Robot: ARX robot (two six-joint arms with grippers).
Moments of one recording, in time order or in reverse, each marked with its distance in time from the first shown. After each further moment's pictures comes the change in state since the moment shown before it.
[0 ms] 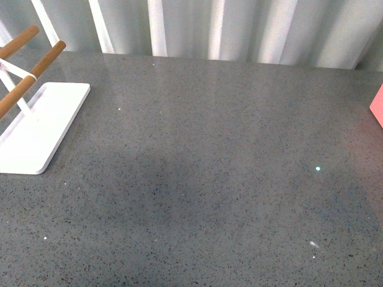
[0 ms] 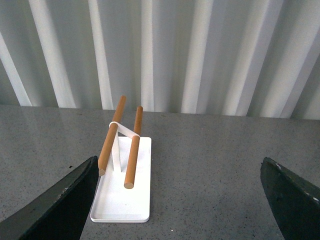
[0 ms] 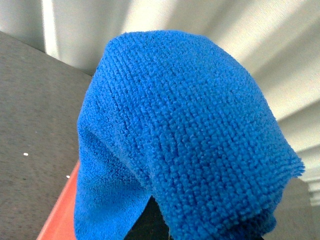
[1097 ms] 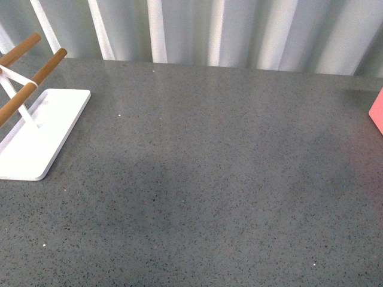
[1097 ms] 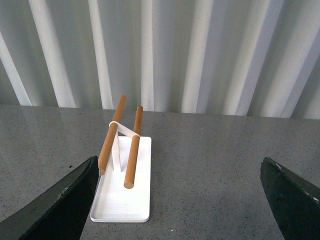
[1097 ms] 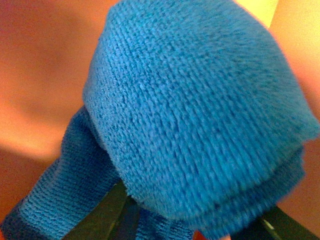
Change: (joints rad) left arm 0.000 0.000 0.000 0.000 0.000 0.000; right arm -0.202 0.348 -0.225 0.076 0.119 -0.369
